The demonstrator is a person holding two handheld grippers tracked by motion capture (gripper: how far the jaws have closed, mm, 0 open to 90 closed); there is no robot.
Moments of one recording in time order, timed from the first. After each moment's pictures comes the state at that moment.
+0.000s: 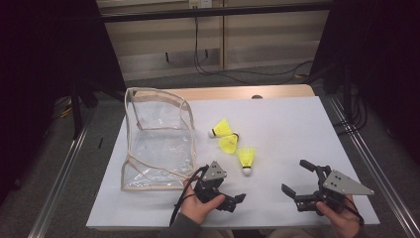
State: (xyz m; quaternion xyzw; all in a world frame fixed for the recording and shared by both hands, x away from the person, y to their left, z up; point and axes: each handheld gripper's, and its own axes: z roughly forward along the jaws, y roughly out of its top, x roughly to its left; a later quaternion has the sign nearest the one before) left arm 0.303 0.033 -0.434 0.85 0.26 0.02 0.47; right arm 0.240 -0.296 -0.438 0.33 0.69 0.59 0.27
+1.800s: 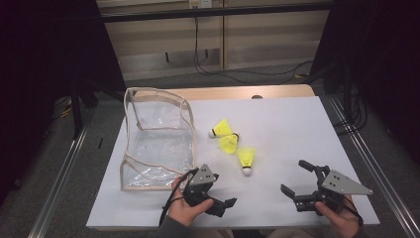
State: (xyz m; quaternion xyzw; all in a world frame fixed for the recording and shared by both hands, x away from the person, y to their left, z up) left arm 0.294 0.060 -0.426 0.85 0.23 0.02 0.47; right arm 0.241 -0.294 -0.438 0.33 0.69 0.58 0.27
